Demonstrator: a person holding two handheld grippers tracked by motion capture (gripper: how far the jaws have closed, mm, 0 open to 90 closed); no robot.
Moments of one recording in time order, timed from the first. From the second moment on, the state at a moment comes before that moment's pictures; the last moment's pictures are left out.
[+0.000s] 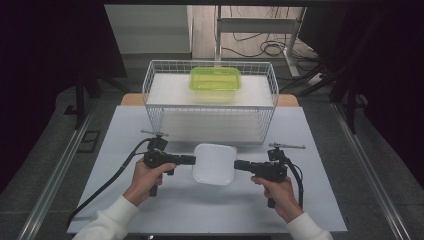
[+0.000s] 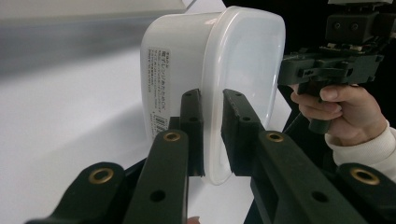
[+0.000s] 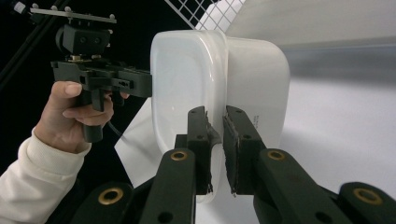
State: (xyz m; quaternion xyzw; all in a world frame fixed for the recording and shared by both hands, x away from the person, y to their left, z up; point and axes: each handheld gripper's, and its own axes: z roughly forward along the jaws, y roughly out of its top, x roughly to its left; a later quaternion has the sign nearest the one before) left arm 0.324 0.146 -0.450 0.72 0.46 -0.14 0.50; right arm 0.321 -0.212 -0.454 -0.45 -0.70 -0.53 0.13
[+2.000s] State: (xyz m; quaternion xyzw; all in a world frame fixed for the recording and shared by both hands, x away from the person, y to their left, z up) left arm 0.362 0.152 -0.326 0.71 0.42 -0.06 0.56; right arm 0.372 -0.204 -0.318 -0.38 -0.73 -0.57 0.04
